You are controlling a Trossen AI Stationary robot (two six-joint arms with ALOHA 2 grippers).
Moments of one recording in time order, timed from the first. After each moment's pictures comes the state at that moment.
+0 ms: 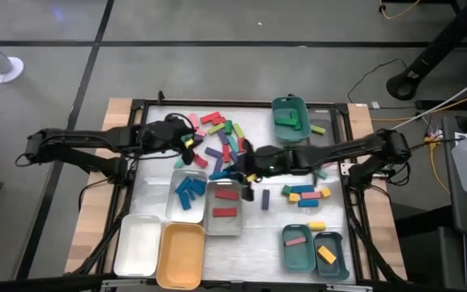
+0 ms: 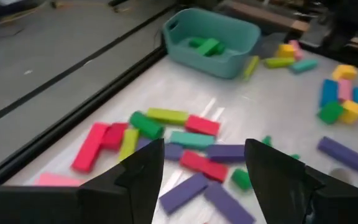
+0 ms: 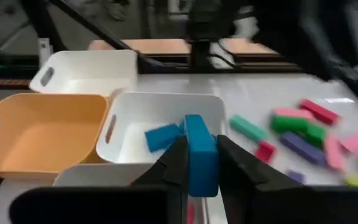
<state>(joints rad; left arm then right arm) 0.11 0.98 0.79 -0.35 -0.41 -0.28 0.13 1.64 1.28 -0.05 0.05 0.05</state>
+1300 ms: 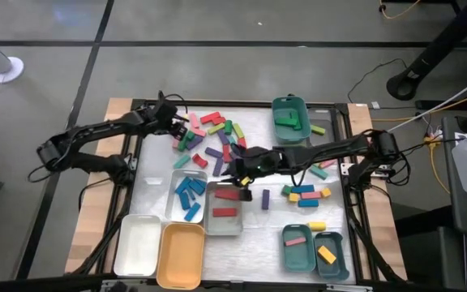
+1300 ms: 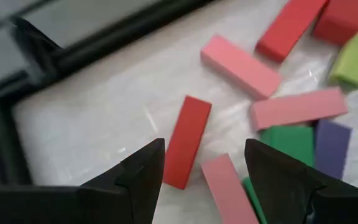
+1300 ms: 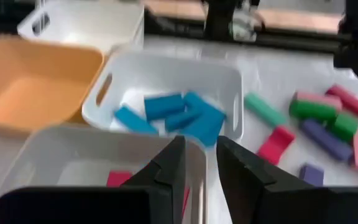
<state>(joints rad) 0.73 1.20 0.63 -0.43 -0.28 -0.25 0.08 1.72 1.28 -0.09 -0.04 -0.06</state>
